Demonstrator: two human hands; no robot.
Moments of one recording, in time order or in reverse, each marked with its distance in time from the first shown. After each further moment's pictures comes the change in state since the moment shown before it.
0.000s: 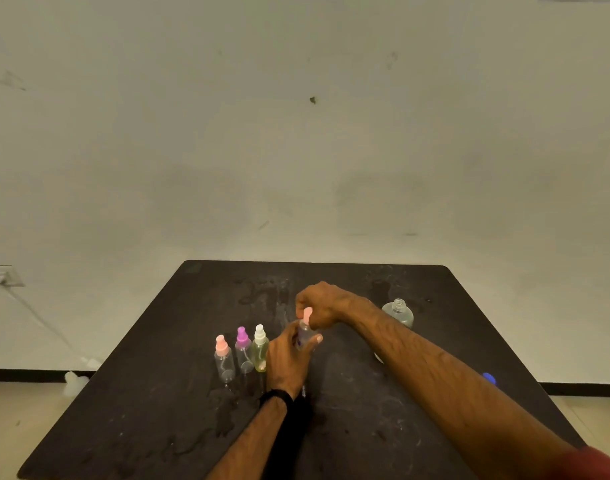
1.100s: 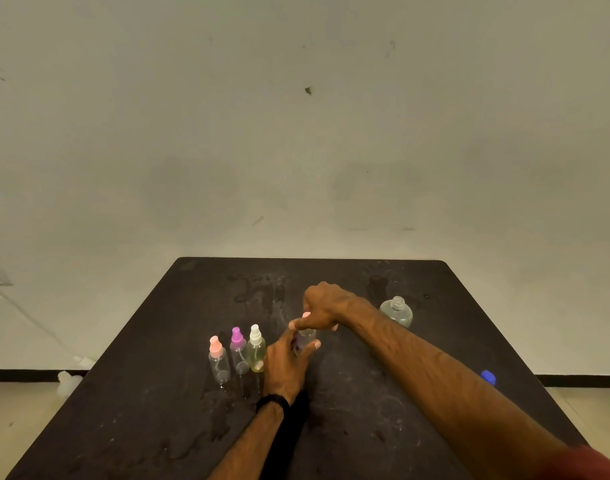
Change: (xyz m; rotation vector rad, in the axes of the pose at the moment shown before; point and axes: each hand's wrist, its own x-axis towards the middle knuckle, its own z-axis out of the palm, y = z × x) left_hand 0.002 -0.017 0.007 0.023 -0.083 -0.029; right_hand 0.011 0.010 0.012 -0.029 -0.005 0.081
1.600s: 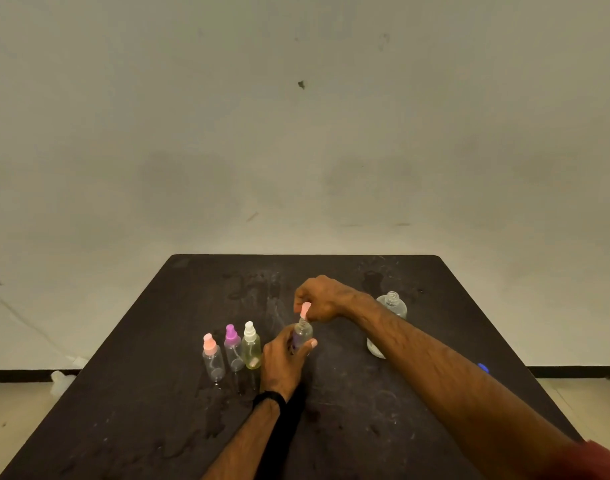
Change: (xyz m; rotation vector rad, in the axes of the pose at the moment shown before) left_hand 0.001 -0.005 0.004 -0.015 -0.017 0.013; right_hand 0.004 0.015 -0.001 0.182 0.007 -0.116
